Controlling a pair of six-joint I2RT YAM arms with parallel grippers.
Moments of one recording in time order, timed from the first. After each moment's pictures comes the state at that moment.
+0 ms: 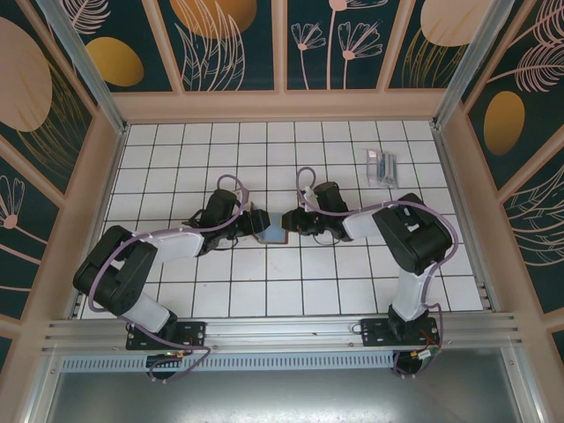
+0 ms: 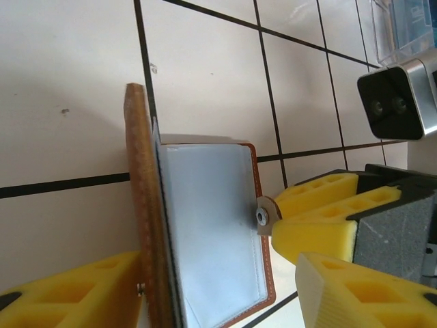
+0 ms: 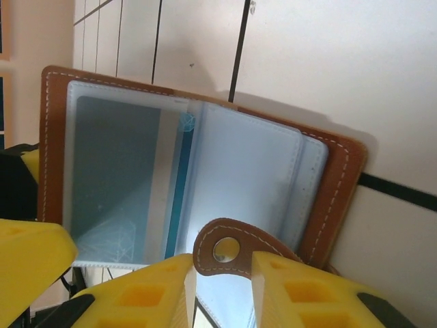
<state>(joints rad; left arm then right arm) -0.55 1.57 0.64 0.23 0.30 -0.72 0.57 1.85 0.77 0.38 -0.65 0.74</state>
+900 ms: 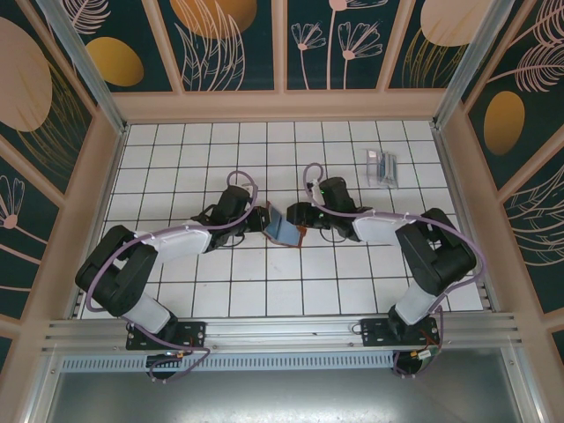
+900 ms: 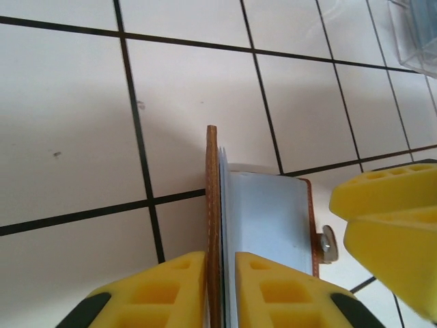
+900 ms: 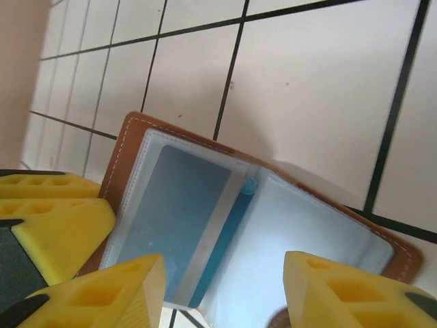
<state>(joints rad) -0.63 1.57 0.74 0.10 0.12 -0.66 0.60 1.66 0.79 0.15 -0.38 0.61</state>
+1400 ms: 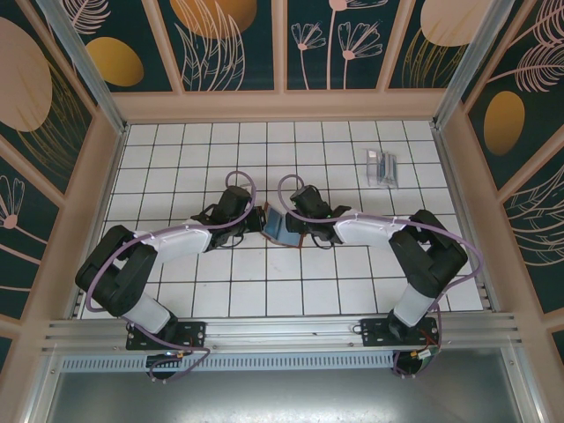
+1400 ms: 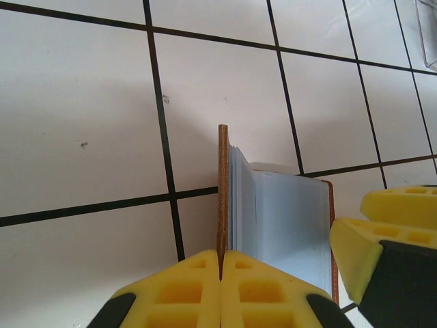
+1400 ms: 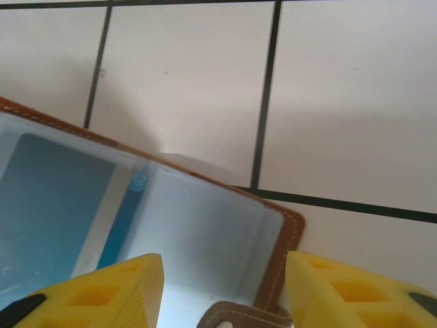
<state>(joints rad) -0.63 1.57 0.75 0.07 0.09 -0.68 0.78 1.68 0.91 -0.16 0.16 0.58</state>
